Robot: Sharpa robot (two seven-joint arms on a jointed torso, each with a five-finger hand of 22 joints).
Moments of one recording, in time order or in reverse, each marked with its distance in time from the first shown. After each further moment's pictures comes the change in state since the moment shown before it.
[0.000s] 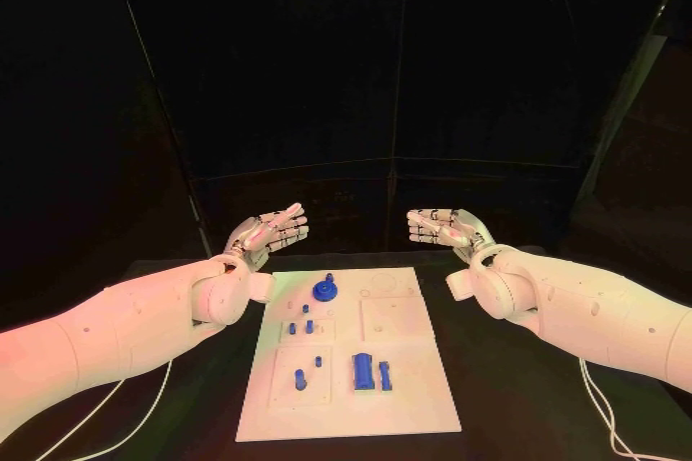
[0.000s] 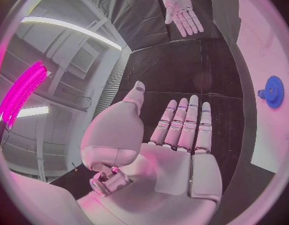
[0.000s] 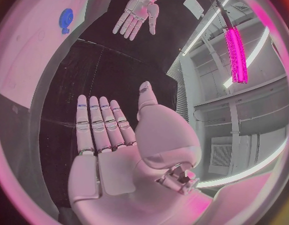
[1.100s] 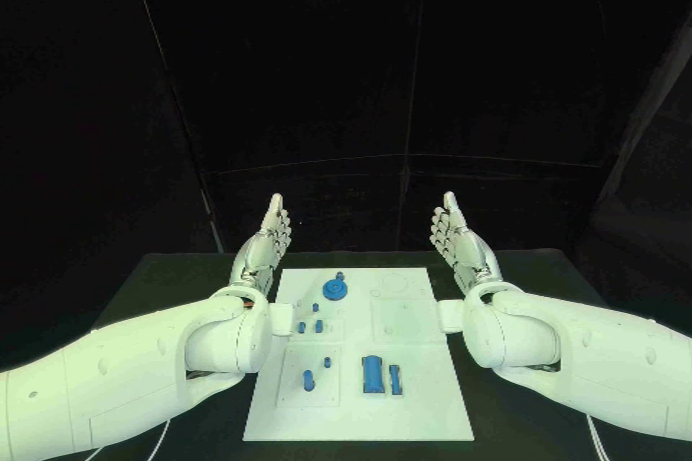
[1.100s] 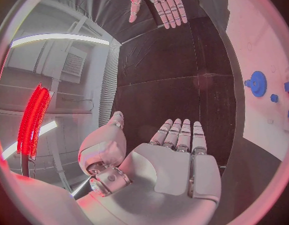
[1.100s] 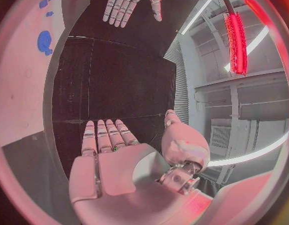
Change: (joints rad) left arm -0.091 -0.146 0.109 0.502 -0.102 -0.600 0.025; left_hand -0.743 -0.011 -0.022 0.006 -0.028 -0.509 -0.128 -0.053 -0.021 -0.538 -0.146 -0.046 -0.020 -0.513 -0.128 -0.135 -0.097 -0.125 -0.379 -0.207 -0.016 -0.182; right arm -0.073 -0.181 0.037 0.513 0.231 -0.467 0.126; right_hand -0.860 -0.127 0.232 -0.023 -0.118 -0.513 -0.149 -0.018 -0.107 -0.580 -0.131 -0.055 -0.023 -0.560 -0.115 -0.017 -0.122 -0.124 -0.488 -0.194 -0.128 -0.132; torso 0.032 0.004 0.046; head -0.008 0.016
